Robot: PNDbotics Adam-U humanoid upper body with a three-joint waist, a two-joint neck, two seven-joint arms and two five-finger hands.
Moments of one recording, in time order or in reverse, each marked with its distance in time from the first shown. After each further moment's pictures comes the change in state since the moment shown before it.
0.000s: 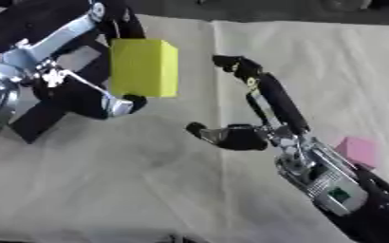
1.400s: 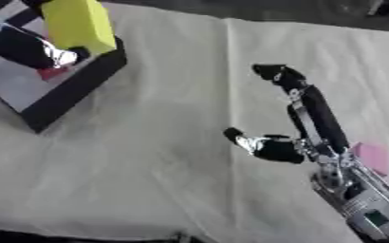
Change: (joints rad) left arm 0.093 0.235 0.159 0.138 0.206 0.132 0.152; right arm 0.042 0.000 -0.040 0.000 0.004 -0.087 -0.088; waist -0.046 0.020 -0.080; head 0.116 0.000
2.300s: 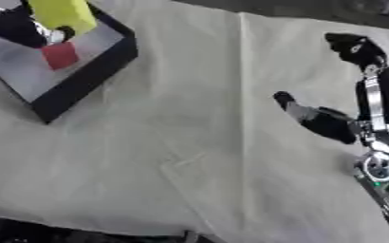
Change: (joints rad) left arm 0.038 0.046 0.078 0.204 0.017 -0.021 0.159; right arm -0.018 -0.009 -0.135 0.000 -0.091 -0.031 -0.159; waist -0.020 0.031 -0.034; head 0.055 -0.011
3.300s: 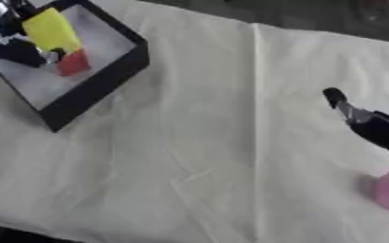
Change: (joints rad) left arm 0.041 0.025 0.048 0.144 -0.052 -0.024 0.079; right arm -0.013 -0.007 -0.049 0.000 -0.037 -0.014 -0.068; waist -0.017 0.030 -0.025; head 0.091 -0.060
